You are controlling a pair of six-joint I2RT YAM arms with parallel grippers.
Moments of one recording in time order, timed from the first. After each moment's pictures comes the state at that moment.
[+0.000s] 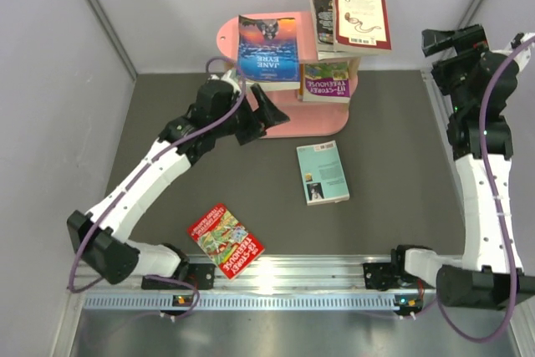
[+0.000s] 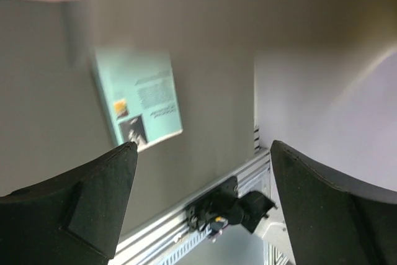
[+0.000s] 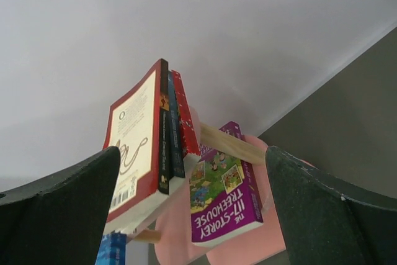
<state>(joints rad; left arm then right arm) -0.58 1.32 1.34 -0.51 0.19 -0.95 -0.08 1.15 1.45 -0.30 0.05 0.93</state>
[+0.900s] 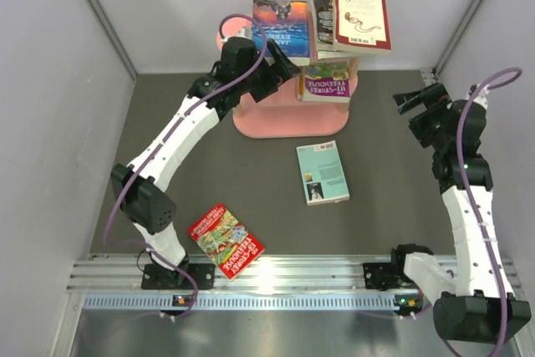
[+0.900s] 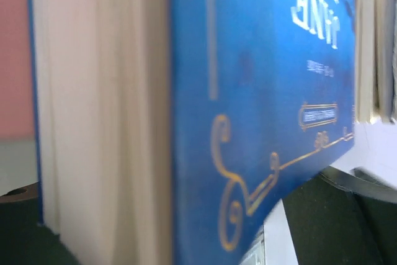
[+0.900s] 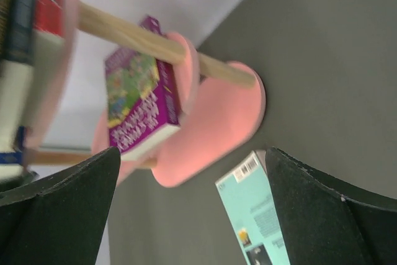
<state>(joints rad) -0.54 1.73 1.83 -0.50 0.08 -0.94 -0.09 0.94 1.07 -0.39 -0.07 0.87</state>
